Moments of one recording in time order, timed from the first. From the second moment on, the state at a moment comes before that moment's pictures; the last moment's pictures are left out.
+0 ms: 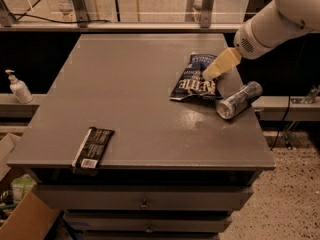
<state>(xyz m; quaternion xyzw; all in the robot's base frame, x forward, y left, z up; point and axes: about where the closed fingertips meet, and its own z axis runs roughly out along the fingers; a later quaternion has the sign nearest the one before) 0.660 -0.194 0.896 -0.37 0.87 0.02 0.33</state>
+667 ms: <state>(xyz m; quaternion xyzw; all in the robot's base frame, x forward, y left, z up) 0.683 -0.287 0.946 -0.27 0.87 0.02 0.40</state>
